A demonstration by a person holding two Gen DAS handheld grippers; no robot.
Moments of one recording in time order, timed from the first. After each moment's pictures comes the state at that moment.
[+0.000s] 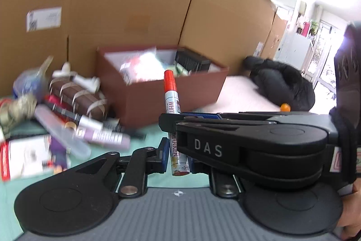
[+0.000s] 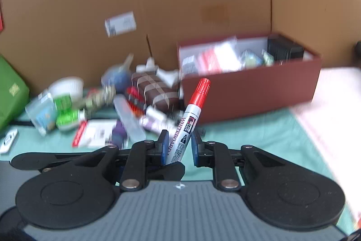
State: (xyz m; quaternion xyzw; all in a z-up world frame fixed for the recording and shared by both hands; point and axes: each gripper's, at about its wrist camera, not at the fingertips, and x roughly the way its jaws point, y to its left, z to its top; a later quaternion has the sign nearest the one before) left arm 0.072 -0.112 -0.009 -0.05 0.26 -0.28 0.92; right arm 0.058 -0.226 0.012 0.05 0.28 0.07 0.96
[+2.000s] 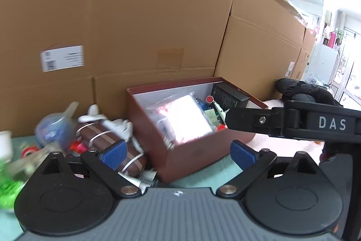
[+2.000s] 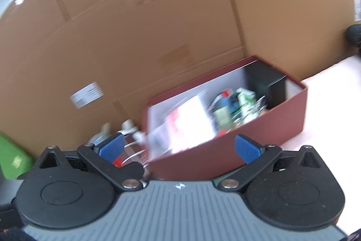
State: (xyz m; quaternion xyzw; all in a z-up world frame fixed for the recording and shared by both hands) left arm 0.122 -0.097 0.032 -0.03 0.24 -0.21 0.95; right arm 0.126 -0.304 0.066 0.17 0.26 0.06 0.95
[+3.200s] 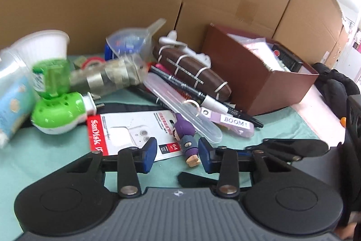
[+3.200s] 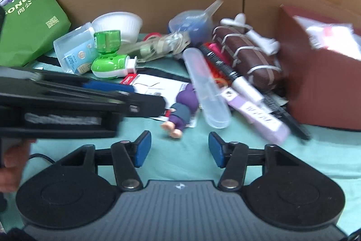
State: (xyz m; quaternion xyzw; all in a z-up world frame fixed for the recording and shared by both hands) left arm 0.133 0.014 -0.062 -0.08 0.34 -0.15 0.92; right arm 0.130 -0.122 -0.060 -0.04 0.36 0.24 0.90
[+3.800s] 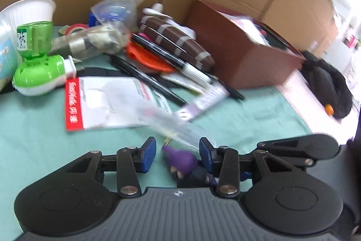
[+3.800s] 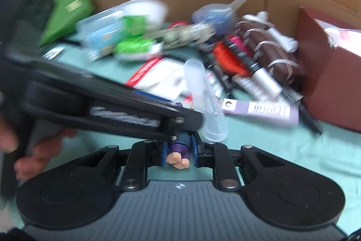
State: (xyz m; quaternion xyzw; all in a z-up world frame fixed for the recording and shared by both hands) left arm 0.105 0.004 -0.076 -0.10 0.38 -0.20 0.90; right arm 0.092 -0.117 -0.056 -0.08 0.37 0.30 0.88
